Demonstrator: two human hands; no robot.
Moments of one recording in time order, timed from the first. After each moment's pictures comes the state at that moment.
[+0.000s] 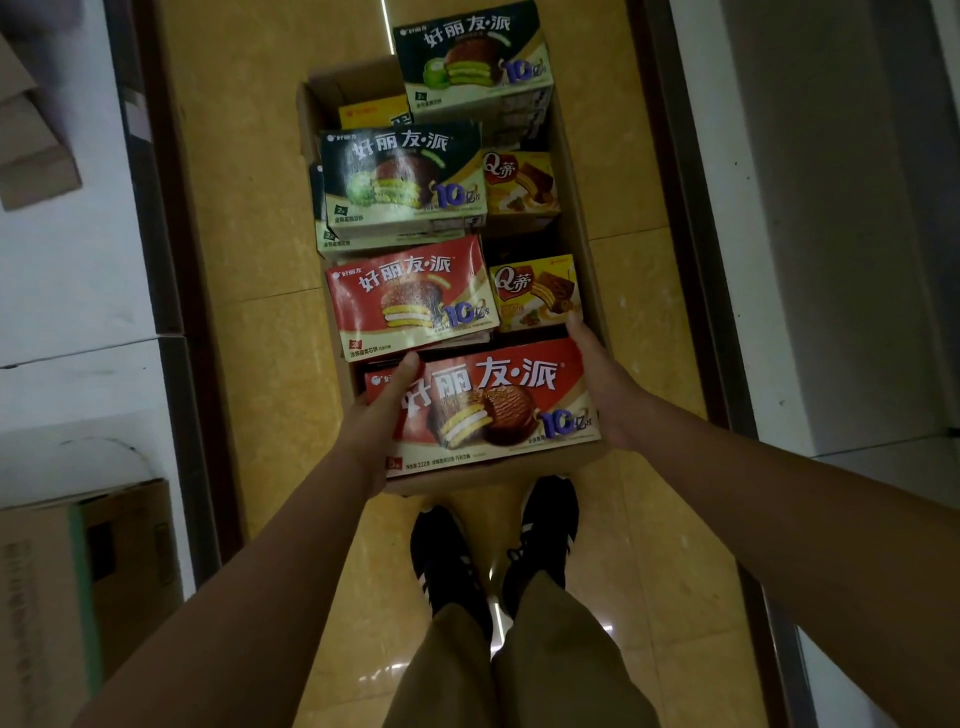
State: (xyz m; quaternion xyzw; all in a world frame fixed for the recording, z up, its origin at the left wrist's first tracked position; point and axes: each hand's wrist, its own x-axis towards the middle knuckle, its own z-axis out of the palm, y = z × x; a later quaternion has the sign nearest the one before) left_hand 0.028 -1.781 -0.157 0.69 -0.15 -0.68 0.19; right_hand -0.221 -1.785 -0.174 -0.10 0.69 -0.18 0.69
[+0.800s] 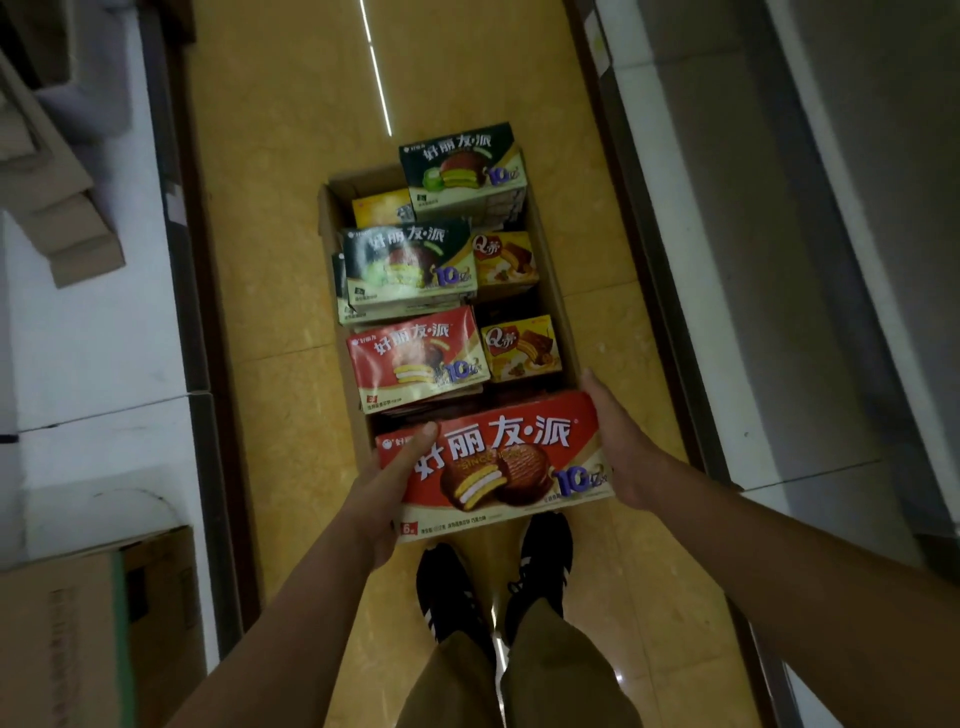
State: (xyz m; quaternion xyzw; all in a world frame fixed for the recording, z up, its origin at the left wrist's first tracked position) left_hand 0.024 -1.765 -0.074 0.64 -0.15 -0.73 0.18; right_hand -0.235 -1.765 -0.100 -0.09 0.71 -0.19 0.68
